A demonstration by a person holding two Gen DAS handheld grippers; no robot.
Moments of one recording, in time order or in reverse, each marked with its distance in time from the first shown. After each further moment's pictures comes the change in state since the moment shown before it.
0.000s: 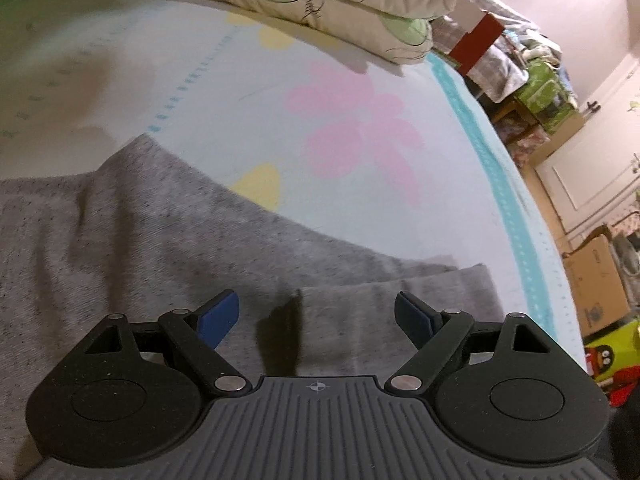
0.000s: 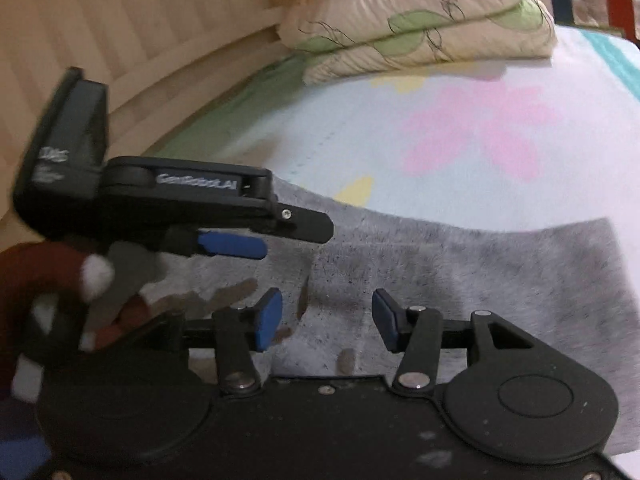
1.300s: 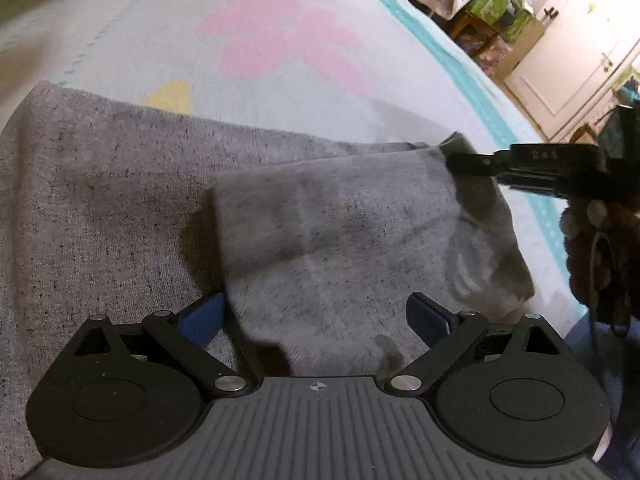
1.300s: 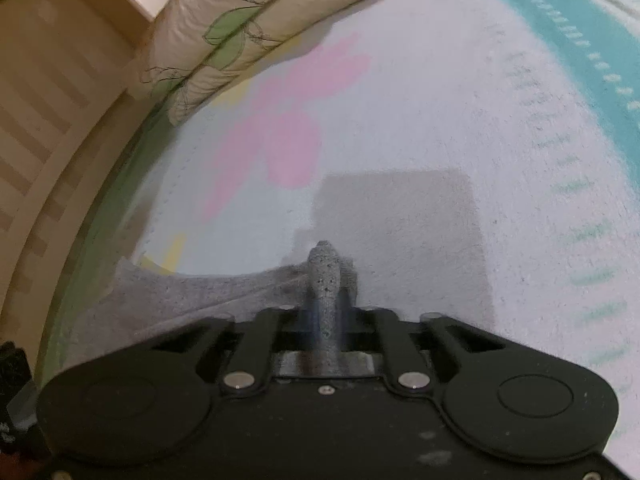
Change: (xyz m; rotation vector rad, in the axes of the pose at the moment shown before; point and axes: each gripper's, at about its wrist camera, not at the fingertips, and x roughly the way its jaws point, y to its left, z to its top) left arm 0.045 -0.028 -0.044 0.219 0.129 -0.033; right arm -0.039 -0.212 0.003 0.331 0.040 -0.120
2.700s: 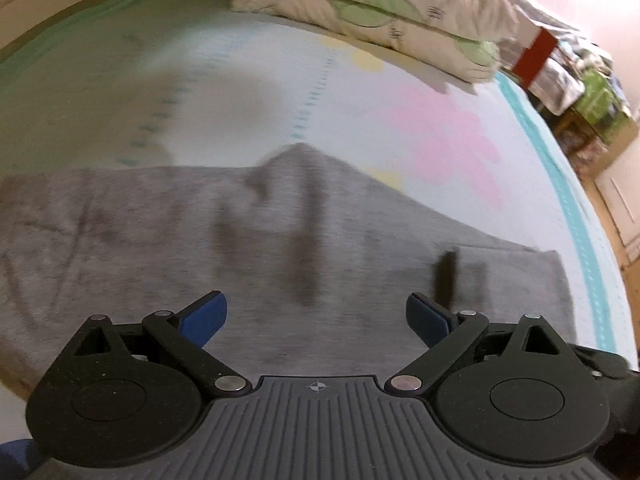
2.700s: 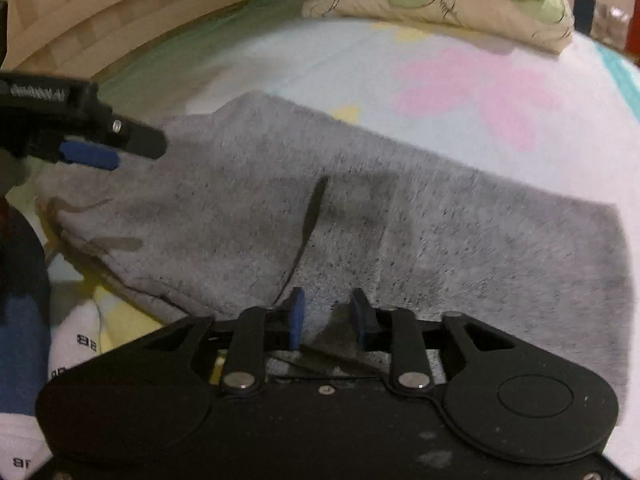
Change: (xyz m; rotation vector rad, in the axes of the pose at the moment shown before) left arm -0.115 0.084 -0.011 -0.275 -0.145 0.267; right arm -0.004 0.167 -0.107 -0.501 0.083 -0.093
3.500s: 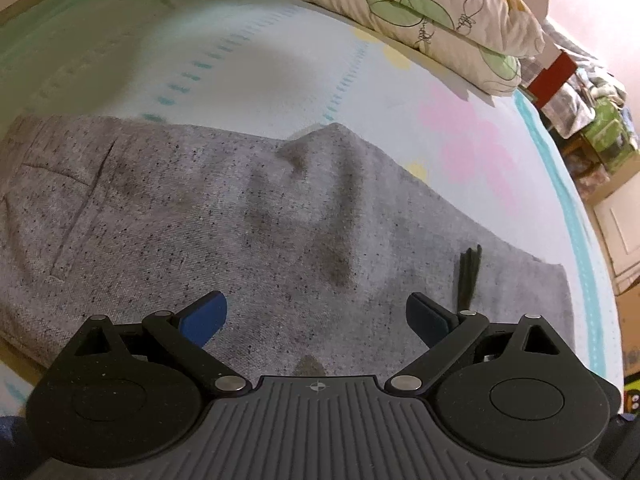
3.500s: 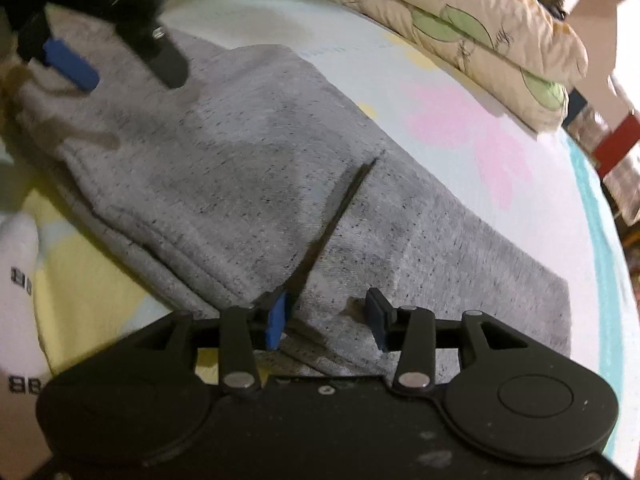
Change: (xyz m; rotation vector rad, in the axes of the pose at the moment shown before) left arm 0.007 0.024 -0.013 -0.091 0.013 -0.041; right arm 0.027 0.093 -0.011 -0.354 0.054 -0.308
